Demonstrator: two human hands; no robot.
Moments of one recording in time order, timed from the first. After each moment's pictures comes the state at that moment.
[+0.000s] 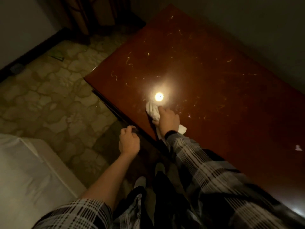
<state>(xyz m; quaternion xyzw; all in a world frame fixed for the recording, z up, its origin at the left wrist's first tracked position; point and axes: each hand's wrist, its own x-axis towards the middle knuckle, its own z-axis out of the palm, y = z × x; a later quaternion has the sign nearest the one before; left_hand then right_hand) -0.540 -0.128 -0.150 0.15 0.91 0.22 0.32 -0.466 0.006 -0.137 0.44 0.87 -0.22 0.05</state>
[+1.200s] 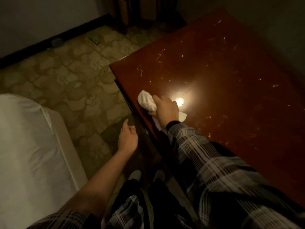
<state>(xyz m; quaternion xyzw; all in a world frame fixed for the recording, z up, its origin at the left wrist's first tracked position) -0.568 -0.128 -0.174 -0.05 0.89 0.34 0.30 -0.545 0.026 -0.132 0.22 0.95 -0.21 0.05</state>
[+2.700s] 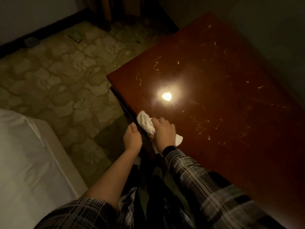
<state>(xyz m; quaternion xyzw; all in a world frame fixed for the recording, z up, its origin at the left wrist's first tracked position) -0.604 -0.110 -0.159 -0.10 0.85 0.39 0.34 -0.532 -0.027 -0.131 0.31 0.92 -0.20 0.08</state>
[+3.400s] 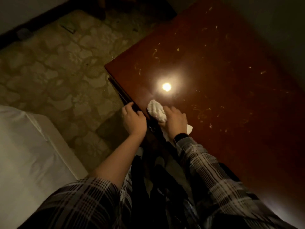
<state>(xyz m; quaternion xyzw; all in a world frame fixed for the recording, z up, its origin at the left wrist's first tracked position) -0.612 -0.095 -0.155 -0.01 0.90 0.36 0.23 -0.517 -0.005 -0.125 0.36 0.91 -0.19 0.10</state>
